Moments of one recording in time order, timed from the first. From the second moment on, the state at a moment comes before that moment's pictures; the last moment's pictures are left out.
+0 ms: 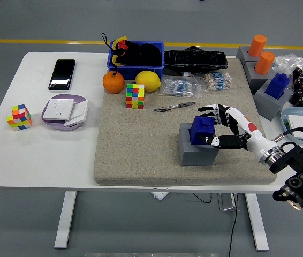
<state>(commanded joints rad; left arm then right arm) -0.10 0.29 -0.46 -0.29 0.41 -0.11 0.07 0.30 -0.32 0.94 1.31 -1.20 -0.04 0.21</state>
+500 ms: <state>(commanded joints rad) -0.10 0.29 -0.46 -0.28 0.41 -0.11 0.07 0.32 -0.33 0.91 1.30 -1.19 -0.06 0.22</state>
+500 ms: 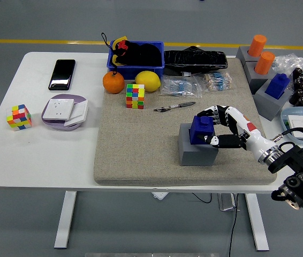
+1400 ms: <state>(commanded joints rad) -0.10 0.29 -0.46 -0.28 0.40 -0.11 0.07 0.38 -0.39 0.94 1.39 -1.22 -0.05 0.21</state>
